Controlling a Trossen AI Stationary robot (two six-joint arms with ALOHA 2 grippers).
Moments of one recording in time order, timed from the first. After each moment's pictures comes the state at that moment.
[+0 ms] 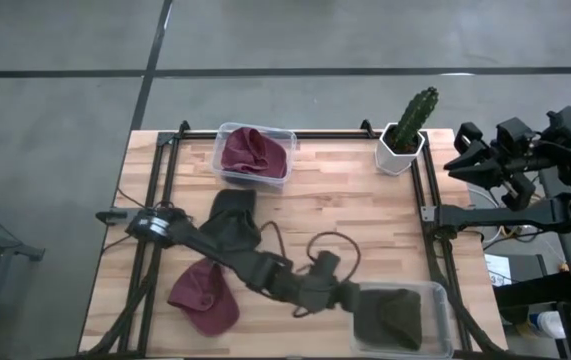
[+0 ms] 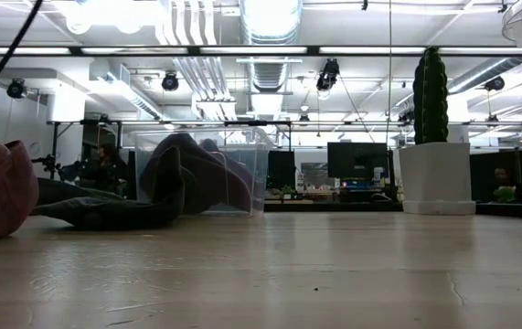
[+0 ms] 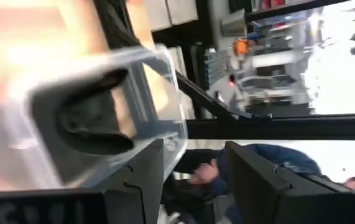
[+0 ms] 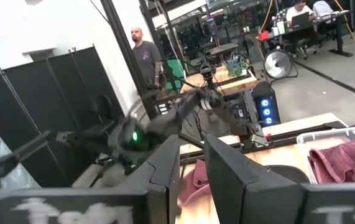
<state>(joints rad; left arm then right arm) -0.45 2.17 2.17 -0.33 -0.37 -1.52 -0.21 0.66 1.45 -0.76 -0.42 0.38</state>
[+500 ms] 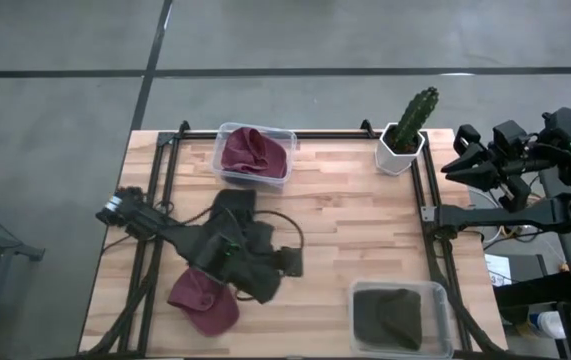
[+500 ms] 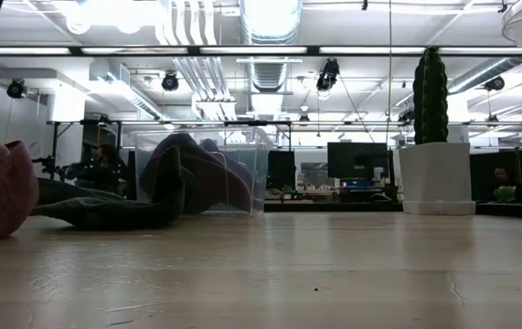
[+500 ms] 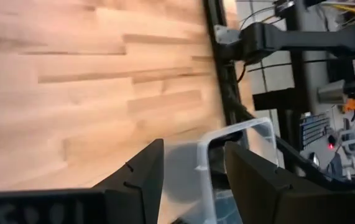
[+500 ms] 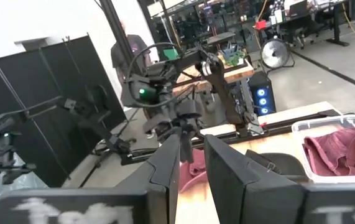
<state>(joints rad) -0.48 1.81 1.96 -0.99 -0.60 -1.78 -0.21 0.66 1.45 -0.81 -0.42 0.36</state>
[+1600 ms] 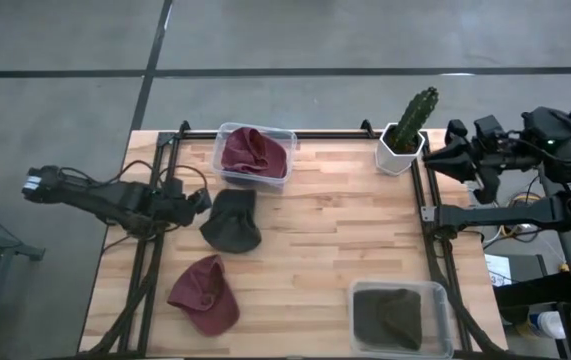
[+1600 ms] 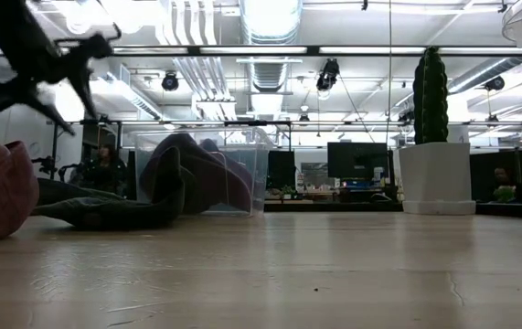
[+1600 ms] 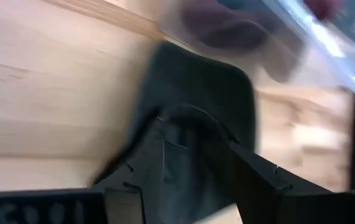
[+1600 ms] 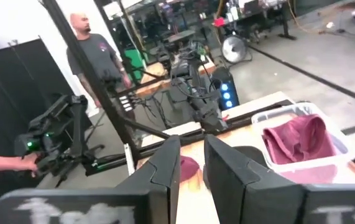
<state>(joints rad) -0.19 0.76 0.67 -0.97 -0.49 -1.89 -0.21 0.71 1.42 -0.81 -0.26 0.37</state>
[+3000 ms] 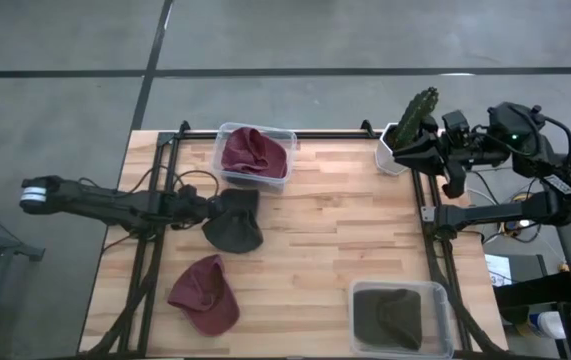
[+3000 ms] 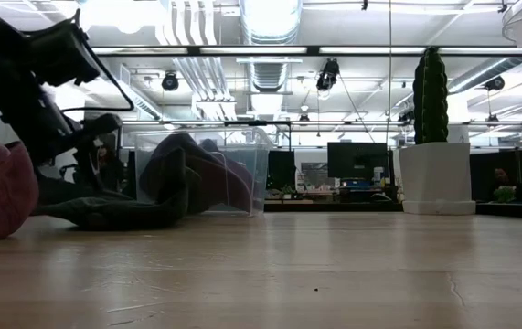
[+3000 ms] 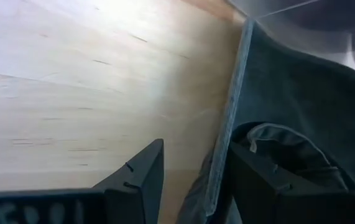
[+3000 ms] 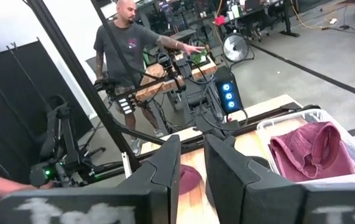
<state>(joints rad) 0.04 0.85 0.31 -0.46 -0.33 -1.67 -0.21 0.84 1.40 -0.64 -0.26 0.39</state>
